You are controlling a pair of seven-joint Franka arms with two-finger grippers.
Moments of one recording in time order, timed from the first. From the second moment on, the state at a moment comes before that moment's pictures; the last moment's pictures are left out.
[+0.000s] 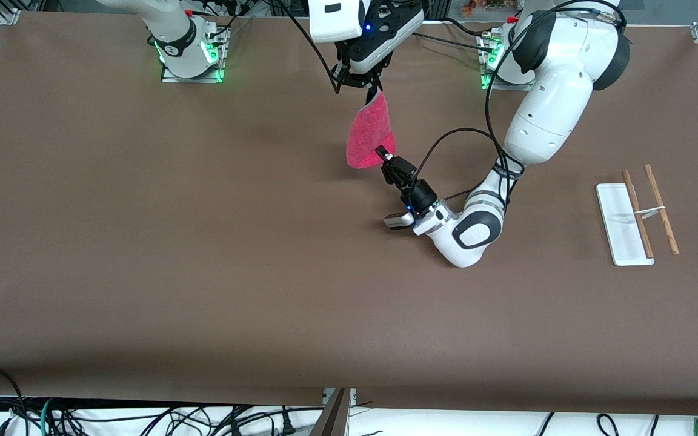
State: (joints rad) left arm -0.21 1.09 -0.16 -1.39 -1.38 1.06 0.88; right arm 0.90 0.33 -0.02 -1.20 0.10 1.82 0.17
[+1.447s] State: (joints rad) left arm 0.14 0.90 -0.13 -1.12 -0.94 0.85 0.61; right arm 0.61 0.13 0.10 -1.40 0.09 1.67 0.20
